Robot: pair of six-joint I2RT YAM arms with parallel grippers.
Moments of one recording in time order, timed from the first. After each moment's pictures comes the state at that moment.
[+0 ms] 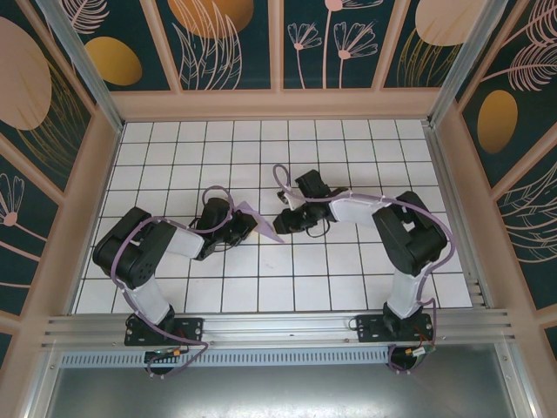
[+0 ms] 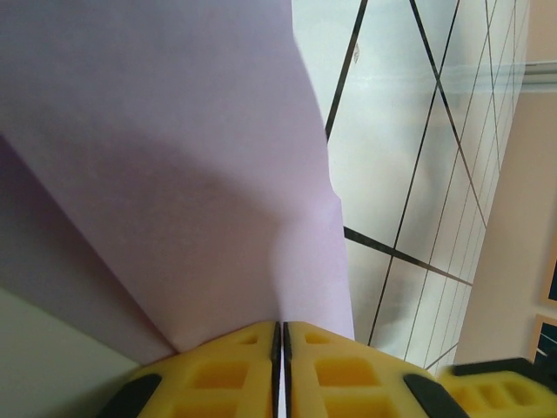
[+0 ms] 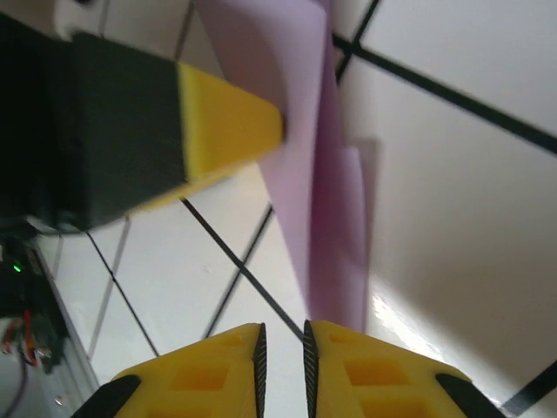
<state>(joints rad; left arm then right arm) -0.50 1.75 0.52 0.57 0.35 -1.22 0.64 1.82 1.05 -0.25 -0.64 0.31</state>
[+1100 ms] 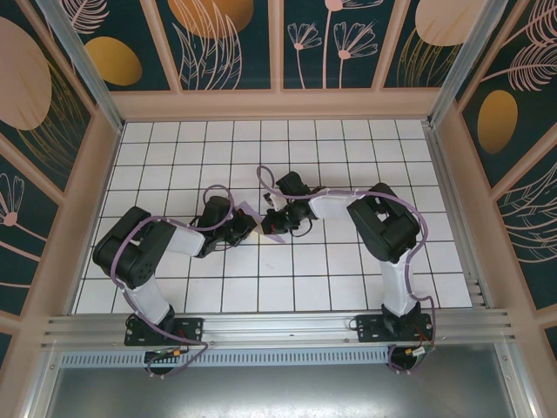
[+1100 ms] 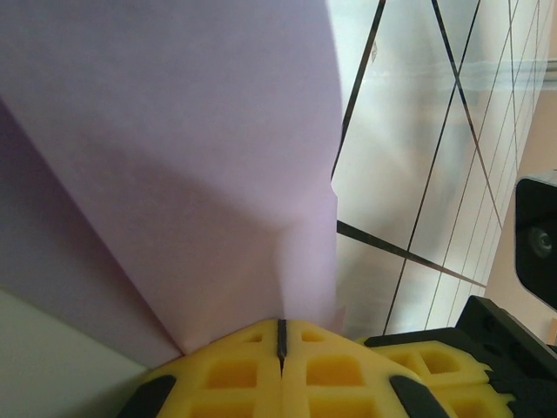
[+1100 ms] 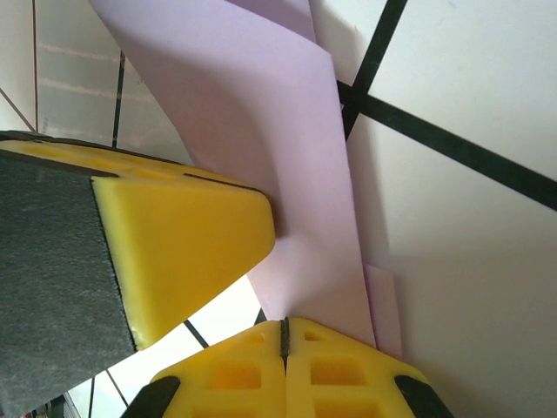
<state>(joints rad) -0.50 1.76 0.55 0.50 0.34 -1.21 0.70 2.03 1.19 -0.25 -0.60 0.44</state>
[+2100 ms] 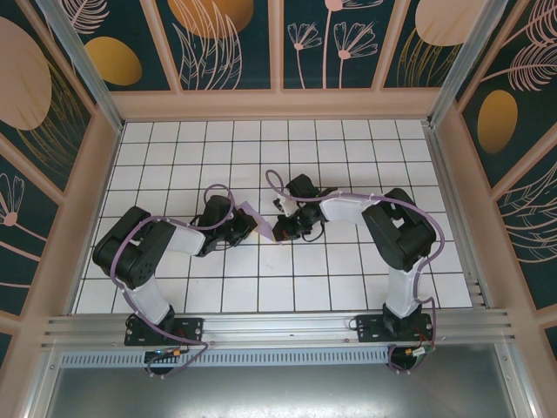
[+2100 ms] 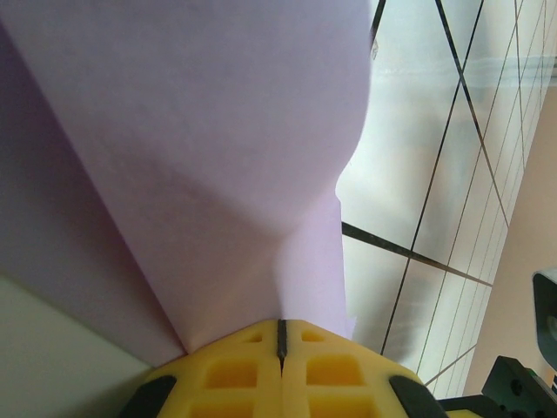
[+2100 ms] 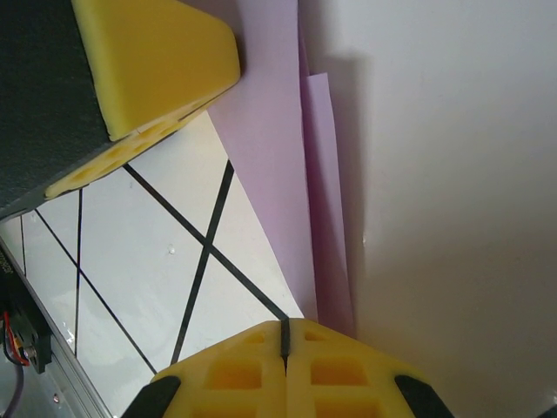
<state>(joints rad) -0.50 1.76 0.56 0.47 0.34 -1.20 0.68 1.90 1.10 -0.38 -0.60 0.35</state>
